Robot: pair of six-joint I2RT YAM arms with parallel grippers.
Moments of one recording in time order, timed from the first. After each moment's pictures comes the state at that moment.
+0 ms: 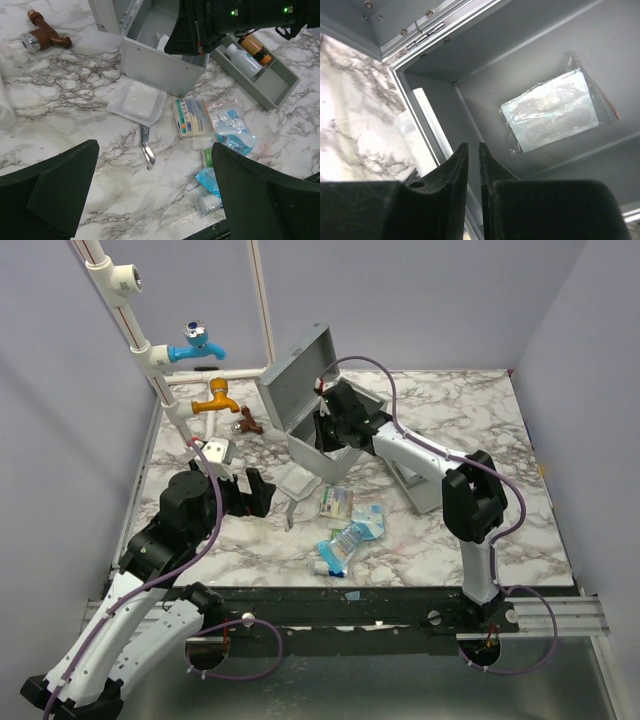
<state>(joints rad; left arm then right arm) -0.55 0.62 0.85 -0.56 -0.09 -0.30 0.67 2.03 1.70 -0.41 -0.01 0.27</state>
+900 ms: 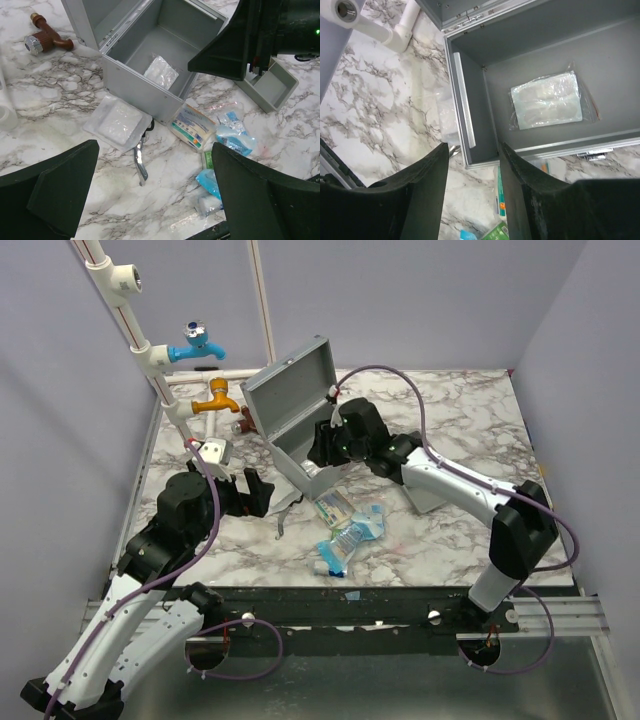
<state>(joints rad) -0.54 0.60 0.85 -0.56 -0.09 -0.30 0.77 1.72 1.39 -0.23 -0.04 0.40</state>
